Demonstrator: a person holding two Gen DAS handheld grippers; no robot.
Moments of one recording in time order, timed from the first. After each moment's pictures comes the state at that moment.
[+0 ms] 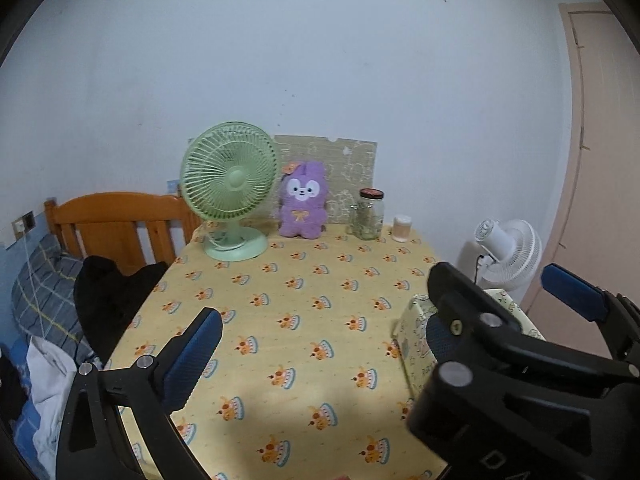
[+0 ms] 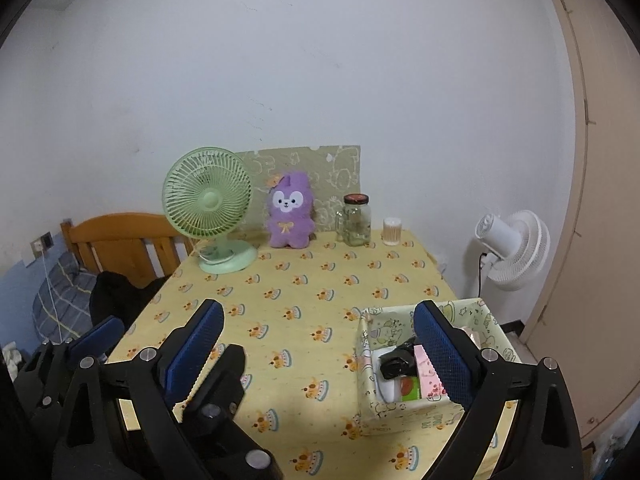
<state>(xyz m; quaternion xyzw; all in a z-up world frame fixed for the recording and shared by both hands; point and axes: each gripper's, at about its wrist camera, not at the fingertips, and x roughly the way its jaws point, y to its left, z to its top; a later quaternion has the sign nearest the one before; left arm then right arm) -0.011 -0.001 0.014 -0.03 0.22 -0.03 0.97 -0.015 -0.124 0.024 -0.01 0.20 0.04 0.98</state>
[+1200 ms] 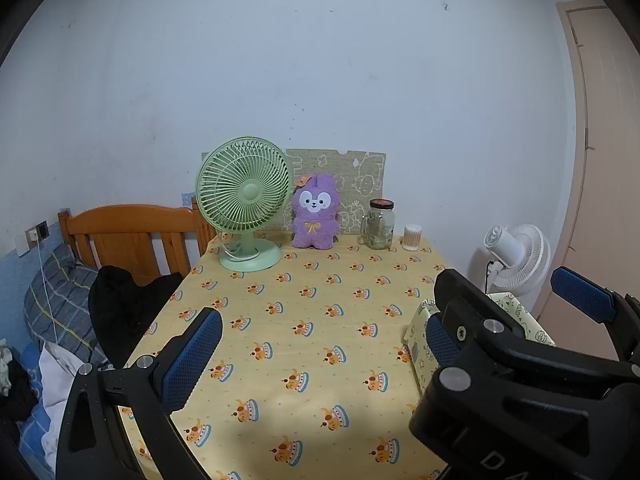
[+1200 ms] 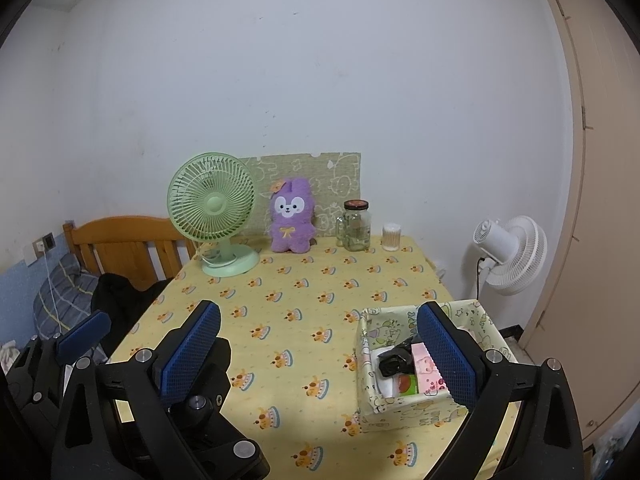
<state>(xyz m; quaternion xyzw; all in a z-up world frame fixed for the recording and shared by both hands) -0.026 0.001 0.017 -0.02 0.20 -0.01 0.98 -0.029 -0.123 0.025 -0.01 0.19 0.04 0.98</state>
